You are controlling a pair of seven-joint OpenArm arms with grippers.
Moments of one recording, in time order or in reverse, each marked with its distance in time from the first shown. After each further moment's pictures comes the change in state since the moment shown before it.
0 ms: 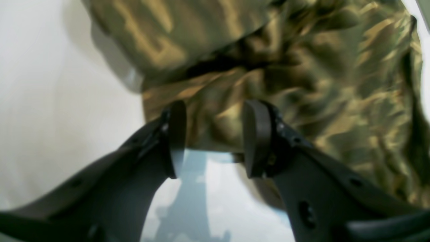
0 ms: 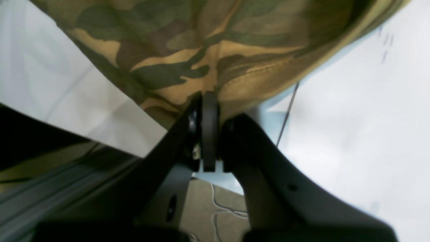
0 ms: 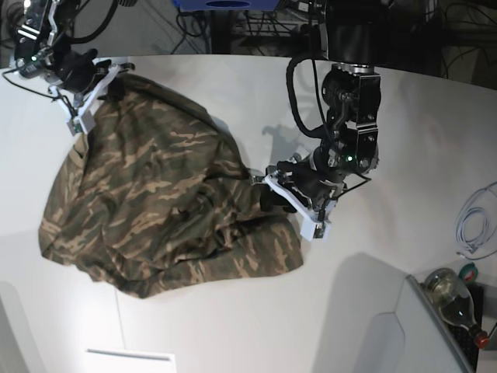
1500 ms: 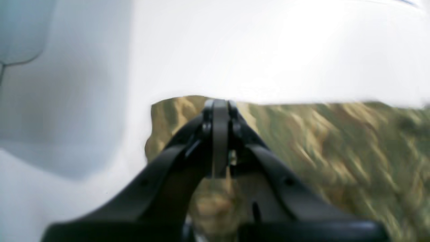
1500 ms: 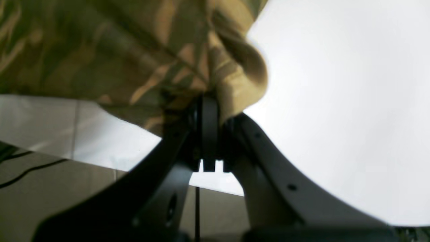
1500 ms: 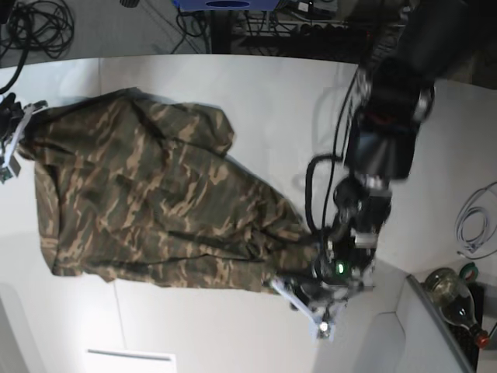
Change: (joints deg) left arm -23.5 -5.9 16.2 -14.8 -0.8 16.9 -5.8; right arm 7.3 20.3 0.1 2.6 -0.2 0.5 -8.8
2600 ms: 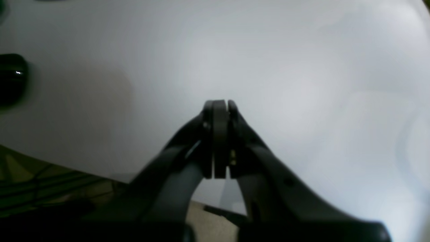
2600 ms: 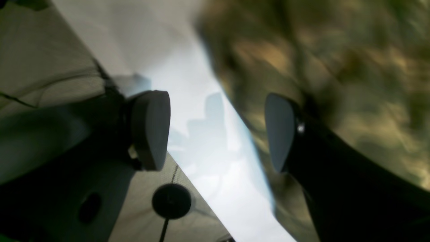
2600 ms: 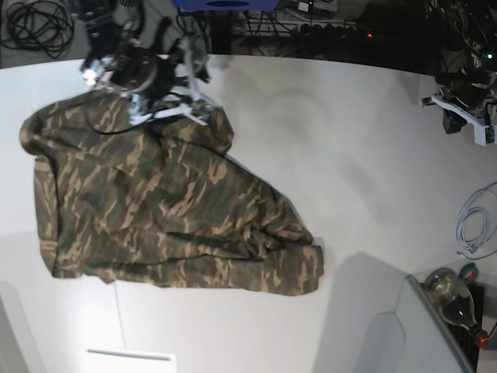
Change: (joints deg) left arm 49.1 -6.9 -55.2 31.3 0.0 -27.2 2.5; right arm -8.6 -18.1 -38.6 13.9 -28.9 0.5 11.7
